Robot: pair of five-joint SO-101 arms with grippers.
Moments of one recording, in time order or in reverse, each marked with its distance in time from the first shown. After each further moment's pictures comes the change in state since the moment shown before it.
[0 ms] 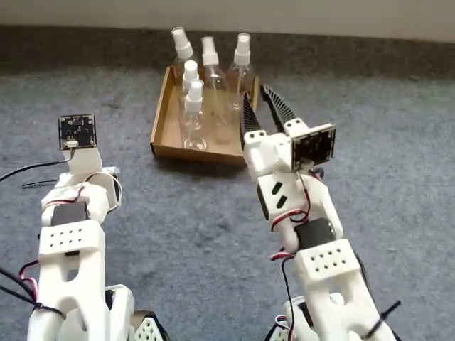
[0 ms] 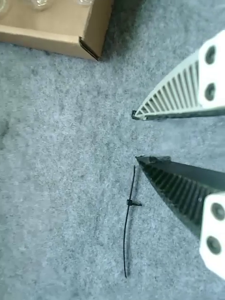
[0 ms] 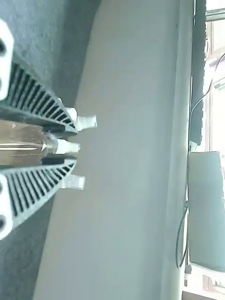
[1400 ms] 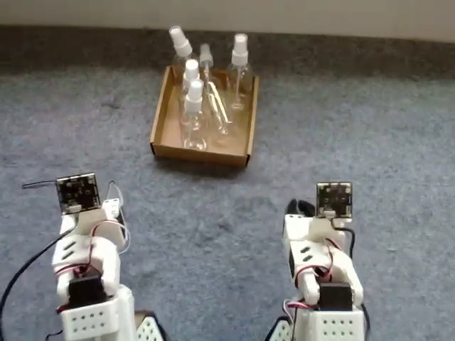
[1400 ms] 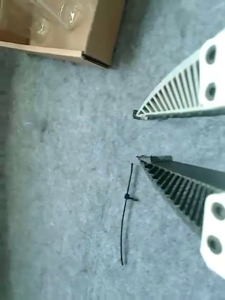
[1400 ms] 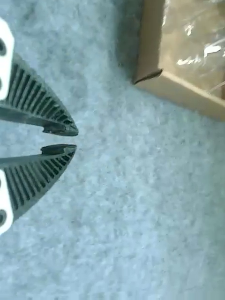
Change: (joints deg) left arm -0.1 -60.6 32.4 11.2 2.8; right arm 17.8 -49.4 32.0 60.3 0.0
